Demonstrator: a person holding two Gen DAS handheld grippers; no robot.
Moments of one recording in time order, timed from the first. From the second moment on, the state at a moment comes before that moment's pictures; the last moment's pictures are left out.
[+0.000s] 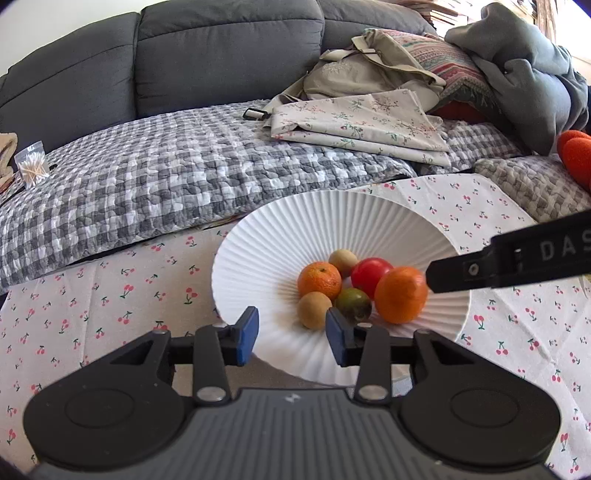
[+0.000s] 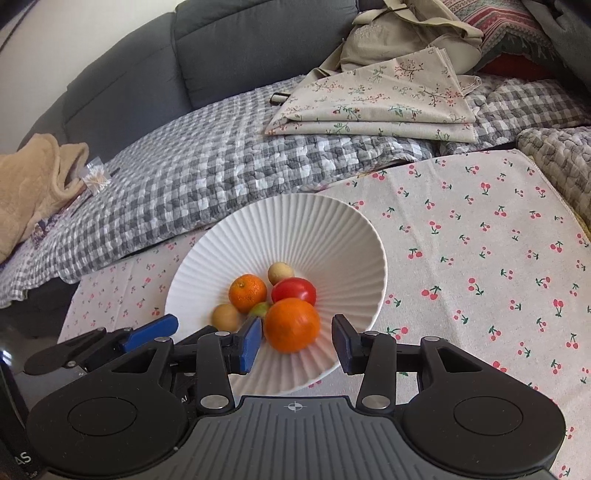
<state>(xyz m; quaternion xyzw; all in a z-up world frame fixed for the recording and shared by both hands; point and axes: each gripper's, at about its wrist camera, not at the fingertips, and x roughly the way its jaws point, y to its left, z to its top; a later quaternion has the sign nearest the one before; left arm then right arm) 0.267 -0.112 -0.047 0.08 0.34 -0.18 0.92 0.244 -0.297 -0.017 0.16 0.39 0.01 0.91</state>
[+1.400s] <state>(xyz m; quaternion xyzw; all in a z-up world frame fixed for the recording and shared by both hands) 0.188 -0.019 -0.005 0.01 0.37 -0.06 0.93 0.161 -0.251 0.013 0.02 0.39 0.08 0.92</state>
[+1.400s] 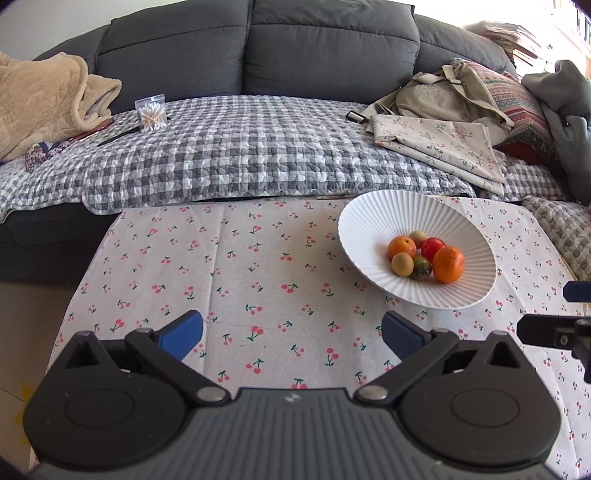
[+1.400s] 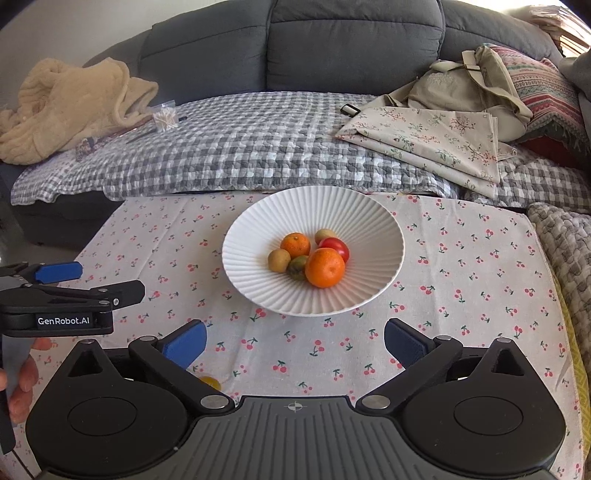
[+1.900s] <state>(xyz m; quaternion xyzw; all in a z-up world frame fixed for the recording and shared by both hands) 0.140 0.001 -0.047 0.00 0.44 -0.09 0.89 0.147 -0.233 -0.004 0.00 0.43 0.14 0.89</state>
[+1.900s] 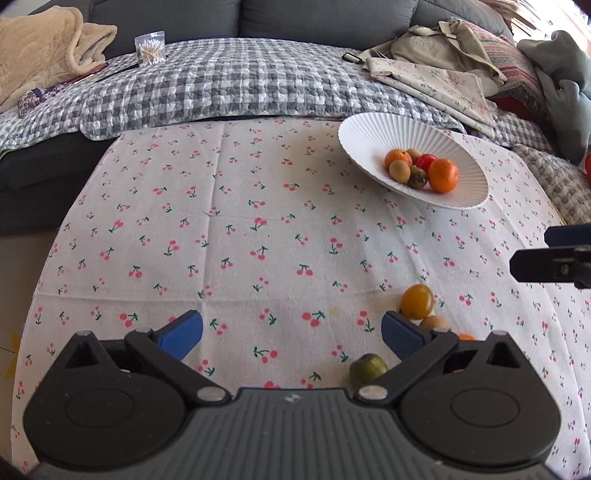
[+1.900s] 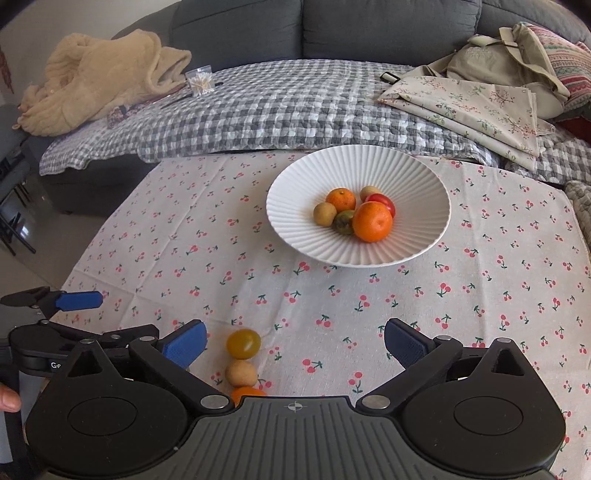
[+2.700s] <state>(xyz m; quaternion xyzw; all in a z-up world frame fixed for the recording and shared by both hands) 0.117 -0.031 -0.078 0.05 0.46 -0.15 0.88 0.138 -0.202 -0.051 -0.05 0.51 0.18 0.84</state>
